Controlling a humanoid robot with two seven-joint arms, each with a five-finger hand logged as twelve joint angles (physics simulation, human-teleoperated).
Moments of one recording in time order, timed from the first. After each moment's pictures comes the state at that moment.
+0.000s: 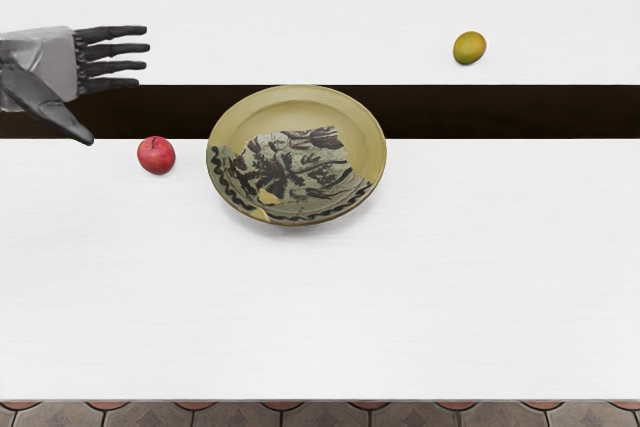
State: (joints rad) left arm -1.04 1.08 -0.39 -1.32 0.06 -0.61 0.15; right arm -0.05 0.00 0.09 0.13 -0.09 0.23 -0.42
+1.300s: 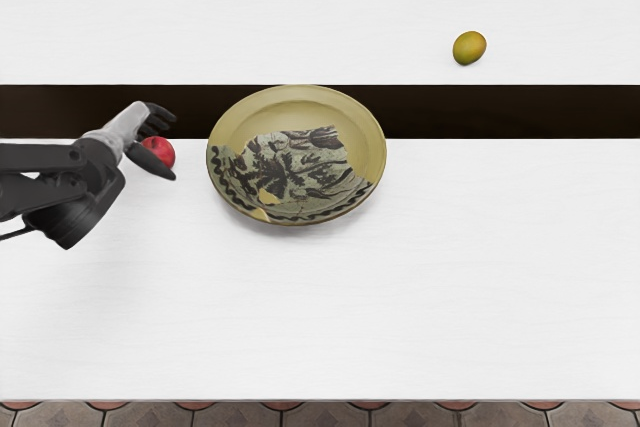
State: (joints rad) left arm -1.31 0.52 0.44 -1.25 0.37 0.61 0.17; right arm -0.06 0.00 0.09 0.13 -0.09 0.23 -0.42
